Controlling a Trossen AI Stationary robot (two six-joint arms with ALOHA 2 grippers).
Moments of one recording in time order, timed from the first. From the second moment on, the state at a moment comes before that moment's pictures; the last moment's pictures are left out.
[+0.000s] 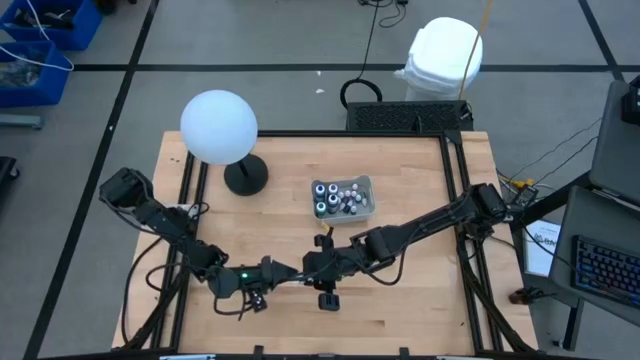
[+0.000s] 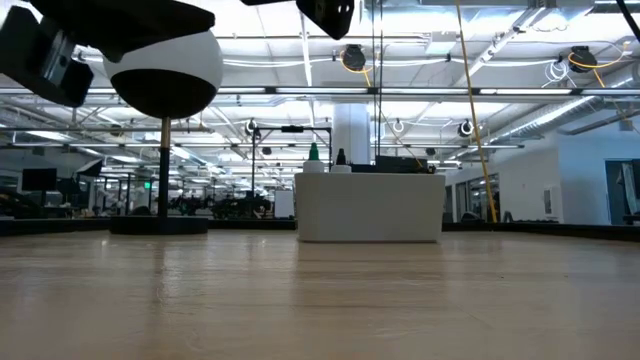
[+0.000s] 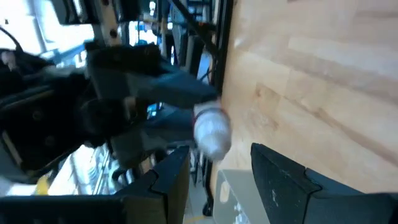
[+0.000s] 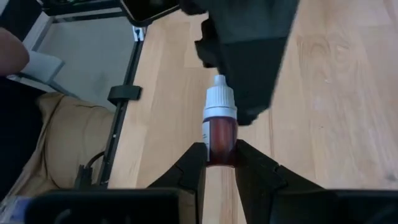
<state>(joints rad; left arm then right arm) -0.71 1.54 0.65 0.66 -0.75 1.30 0.36 1.91 1.61 -0.41 0.05 0.34</state>
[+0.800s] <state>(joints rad) -0.67 1.54 0.65 0.66 -0.67 1.31 0.33 1.92 1.61 -0.43 0.05 0.35</state>
